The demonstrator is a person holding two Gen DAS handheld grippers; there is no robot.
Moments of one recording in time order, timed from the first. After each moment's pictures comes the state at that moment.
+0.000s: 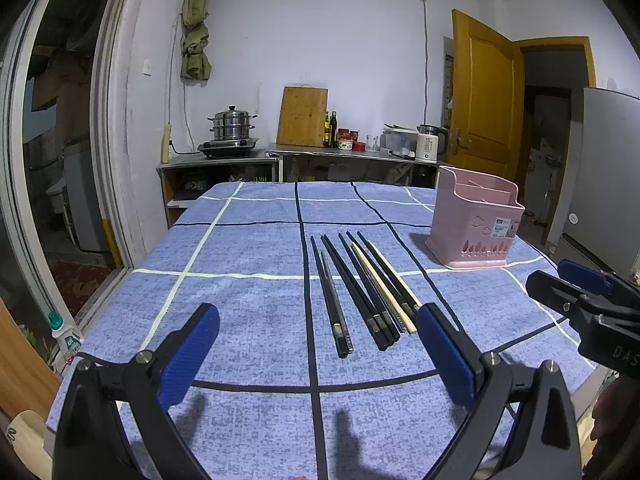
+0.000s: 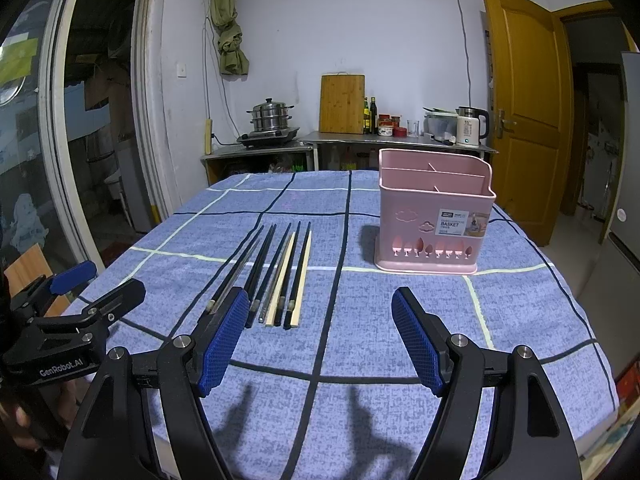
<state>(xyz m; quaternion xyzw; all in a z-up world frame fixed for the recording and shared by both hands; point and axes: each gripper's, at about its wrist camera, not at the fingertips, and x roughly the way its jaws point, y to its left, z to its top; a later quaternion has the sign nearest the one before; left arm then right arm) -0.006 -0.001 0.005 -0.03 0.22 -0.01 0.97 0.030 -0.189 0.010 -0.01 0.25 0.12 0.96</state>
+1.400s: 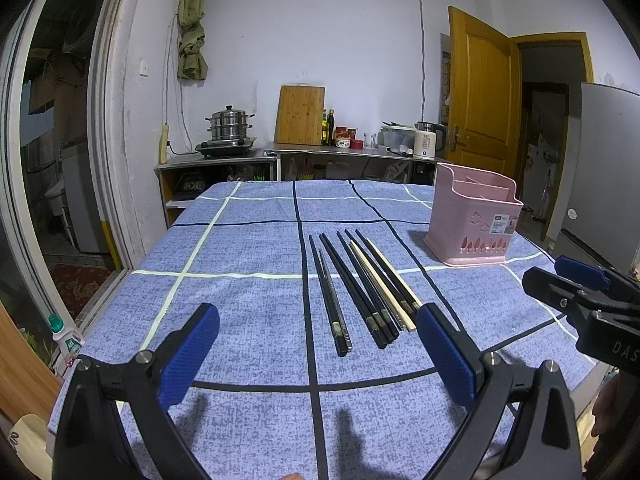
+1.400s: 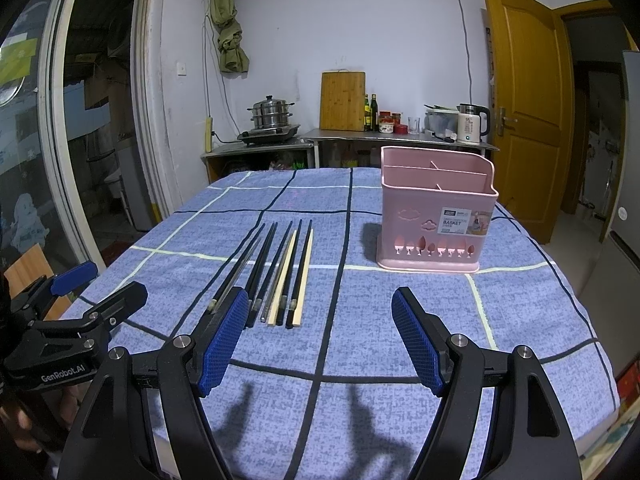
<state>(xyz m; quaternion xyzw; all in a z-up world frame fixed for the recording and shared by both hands) -0.007 -0.002 0.006 -0.02 0.23 -0.01 0.97 0.032 -0.189 0.011 -0.01 0.26 0.13 0.96</state>
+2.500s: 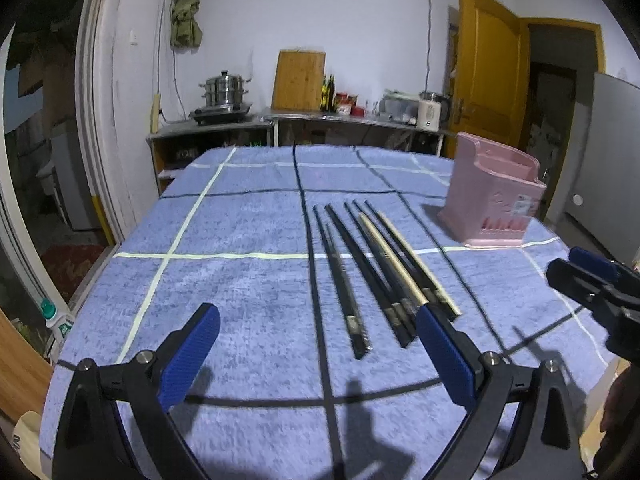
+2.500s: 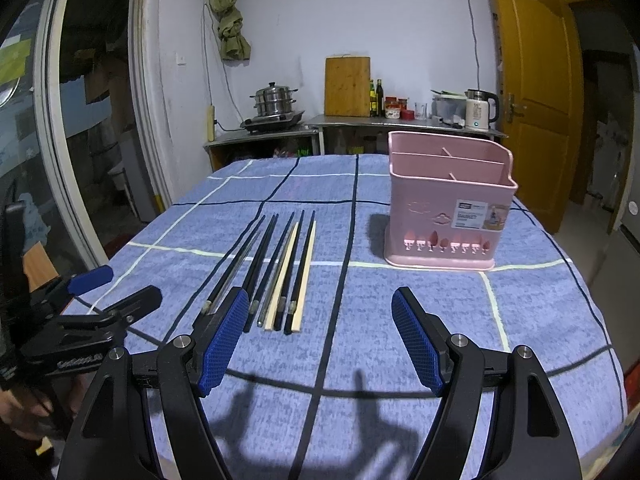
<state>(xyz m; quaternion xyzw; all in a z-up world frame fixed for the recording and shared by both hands) 0.048 0.012 -0.015 -0.03 0.30 -0.02 0.95 0.066 -0.184 0.004 0.00 0.29 0.14 0.95</state>
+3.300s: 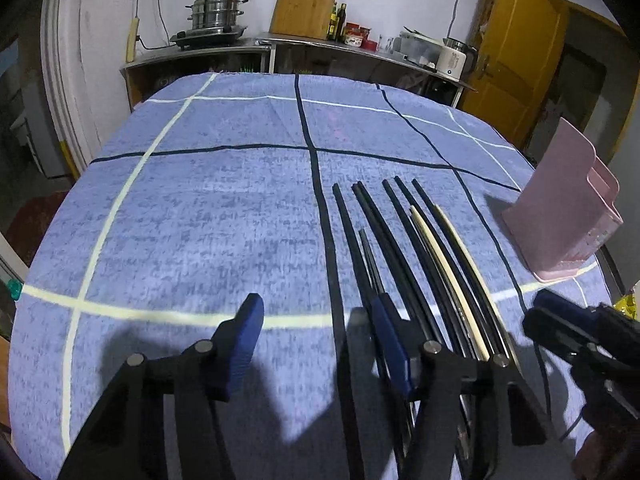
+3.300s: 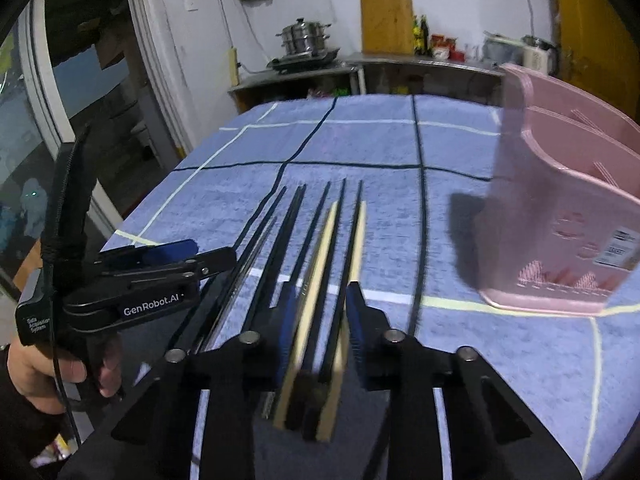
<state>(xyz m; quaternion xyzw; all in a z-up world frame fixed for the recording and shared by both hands) 0.189 0.031 -0.055 -0.07 0.42 -0.04 0.90 0.206 -0.131 -0.041 0.00 0.40 0.22 0.89</state>
